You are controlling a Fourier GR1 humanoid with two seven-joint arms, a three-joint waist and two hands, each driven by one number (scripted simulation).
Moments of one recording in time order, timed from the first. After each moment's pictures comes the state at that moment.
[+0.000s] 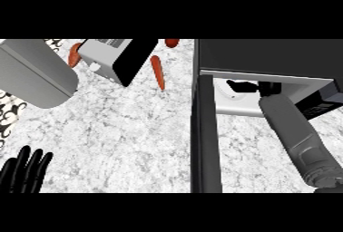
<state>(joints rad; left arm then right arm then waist) 0.55 0.16 -0.17 -2.33 0.06 -0.04 -0.11 -0.93 -0.24 -0.10 -0.23 0.30 -0.62 -0.57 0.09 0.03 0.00</state>
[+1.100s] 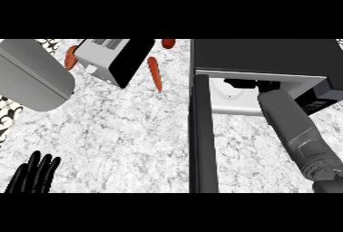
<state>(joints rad) 0.59 0.14 -0.24 -2.35 -0.03 -0.03 -0.11 -0.99 -0.24 -0.17 -0.14 0.28 -0.63 -0.63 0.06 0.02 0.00</state>
